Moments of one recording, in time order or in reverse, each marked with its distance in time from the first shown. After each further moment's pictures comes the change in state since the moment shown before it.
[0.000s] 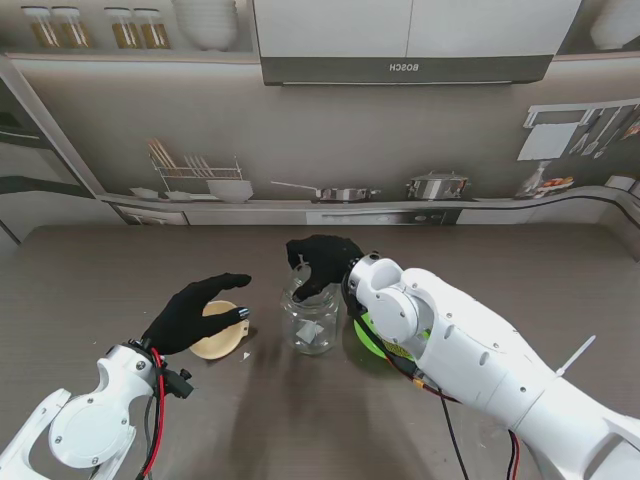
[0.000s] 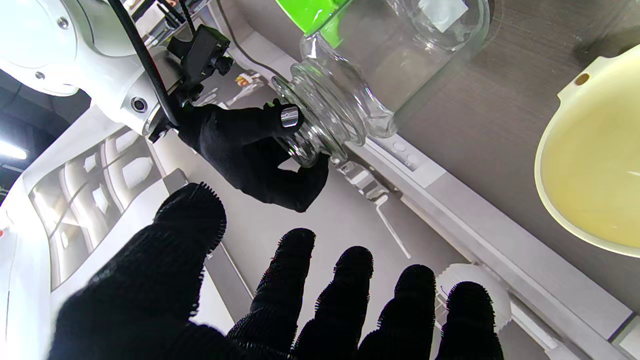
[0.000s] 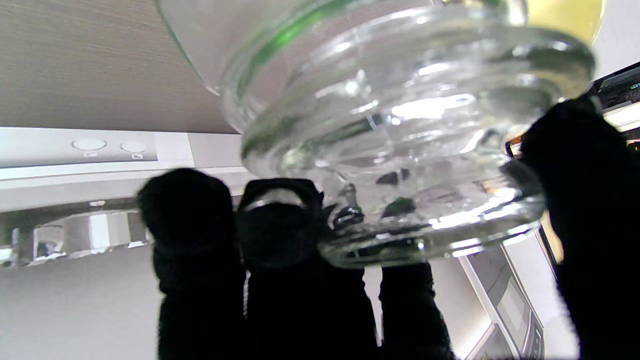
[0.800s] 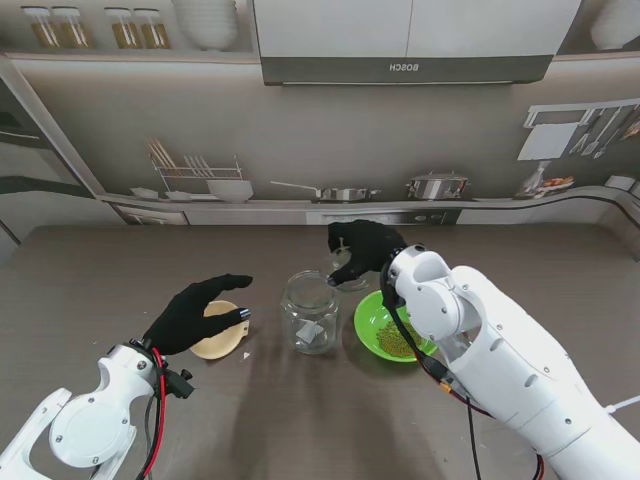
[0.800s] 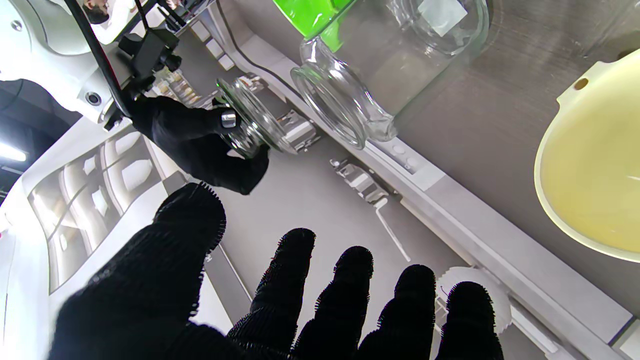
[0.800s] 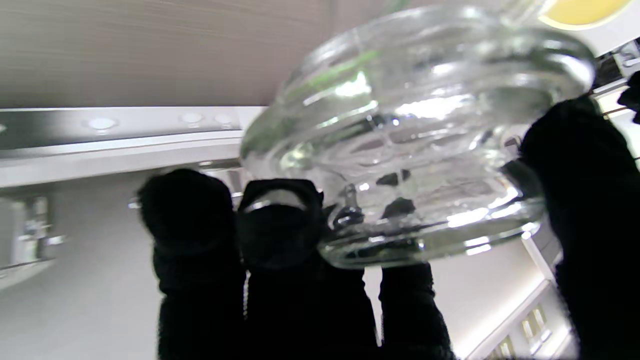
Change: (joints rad) left arm -0.003 0.002 0.004 0.001 -0.001 0.005 -0.007; right arm -0.191 0.061 0.303 -0.209 -0.110 0.057 0.125; left_hand 0.000 0.000 -0.003 0.000 0.000 0.000 0.000 0.000 0.000 0.000 0.000 0.000 0.000 0.000 0.000 0.000 0.000 0.000 0.000 0.000; right_hand 0.000 0.000 0.000 0.000 0.000 0.002 0.001 0.000 0.001 0.000 0.000 -0.001 0.000 0.000 0.005 0.000 0.000 0.000 0.000 0.000
